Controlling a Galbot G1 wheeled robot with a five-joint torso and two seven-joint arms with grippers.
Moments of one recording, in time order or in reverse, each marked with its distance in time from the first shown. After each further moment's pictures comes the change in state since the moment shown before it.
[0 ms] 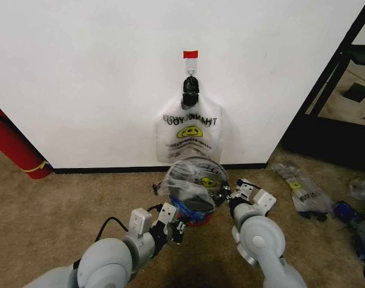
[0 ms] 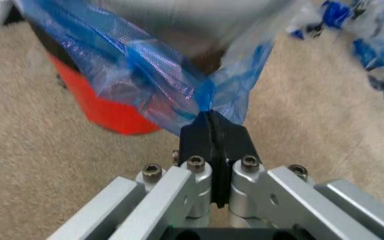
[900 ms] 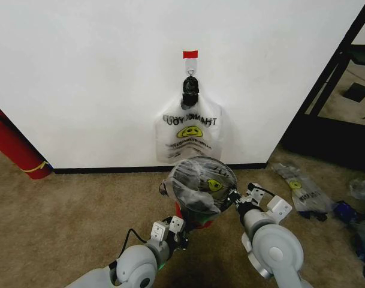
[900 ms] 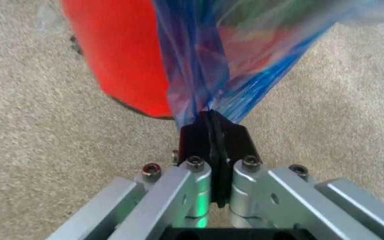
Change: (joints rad) left arm 0.007 -0.097 0.055 0.211 0.145 -0.058 0.035; right arm -0.056 0.009 0.033 0.048 0.023 0.000 -0.008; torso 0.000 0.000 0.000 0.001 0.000
